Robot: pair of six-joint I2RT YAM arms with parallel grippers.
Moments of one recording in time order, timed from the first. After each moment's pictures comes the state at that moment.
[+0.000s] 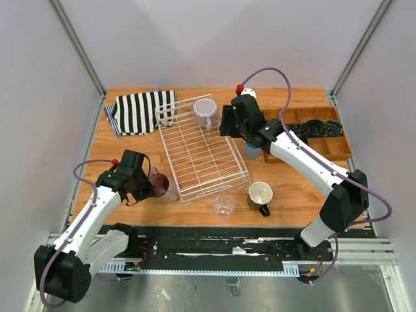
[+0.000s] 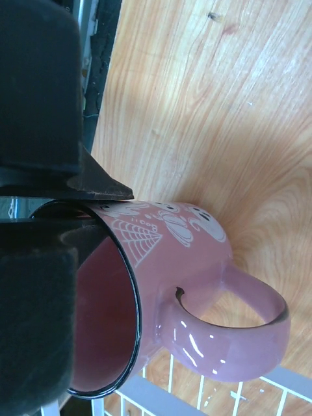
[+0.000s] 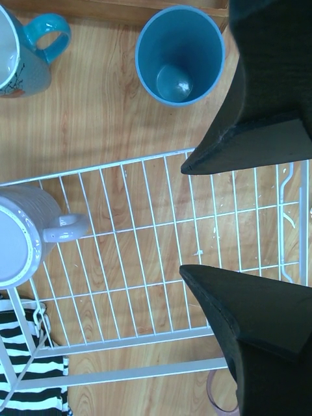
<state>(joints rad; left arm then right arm) -0.25 0.91 0.66 -0.86 -0.04 -0.84 0.67 1.57 1.45 -0.49 0.25 0.50</state>
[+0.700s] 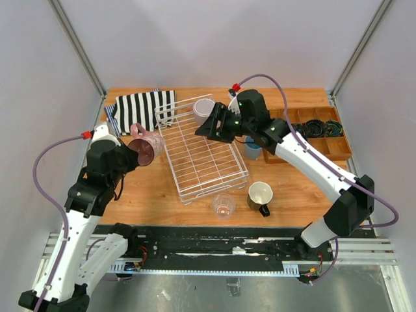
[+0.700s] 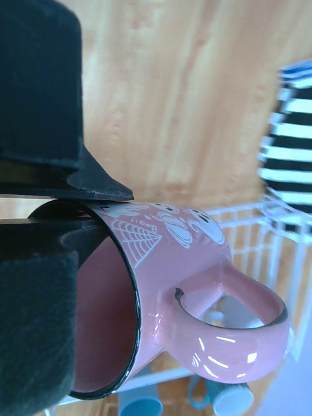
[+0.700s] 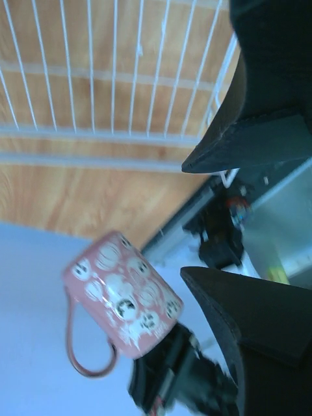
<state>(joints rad) -0.26 0.70 0.95 -0.76 -0.26 -0.58 0.67 1.53 1.48 -0.45 -0.30 0.79</state>
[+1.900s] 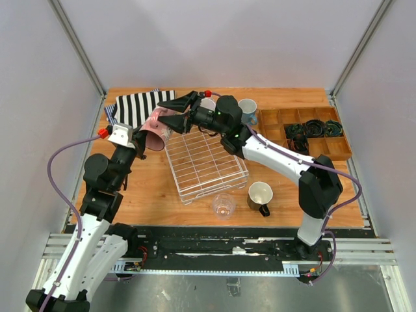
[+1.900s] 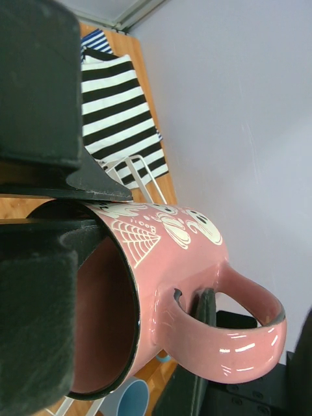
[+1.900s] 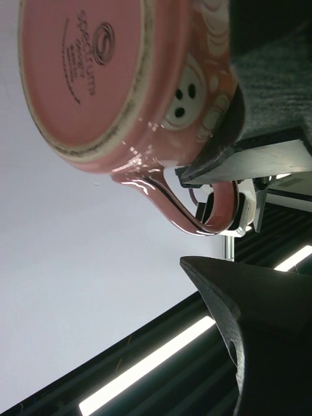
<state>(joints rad) -0.26 0.59 0.65 0.13 0.04 0.05 0.81 1.78 1.47 0.49 -0.45 1.97</state>
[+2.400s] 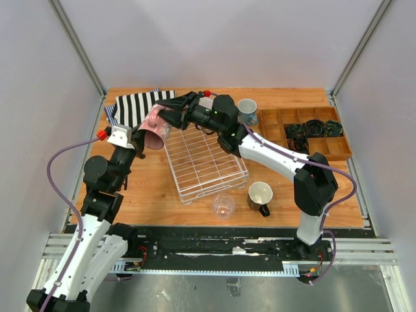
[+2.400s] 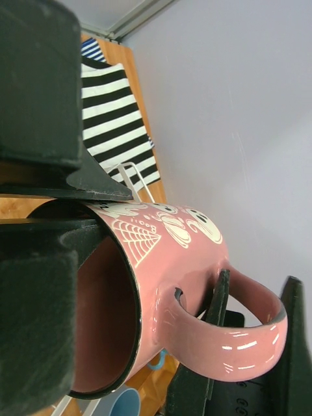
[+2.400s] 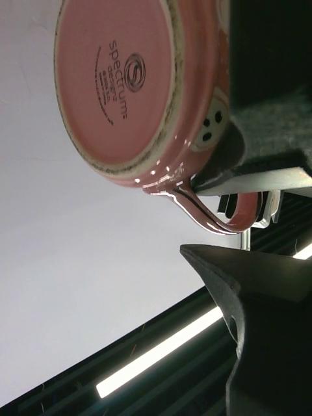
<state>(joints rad) -0.26 0.58 0.63 0.18 0.05 0.07 0.81 1.82 1.51 0.51 -0.38 2.01</state>
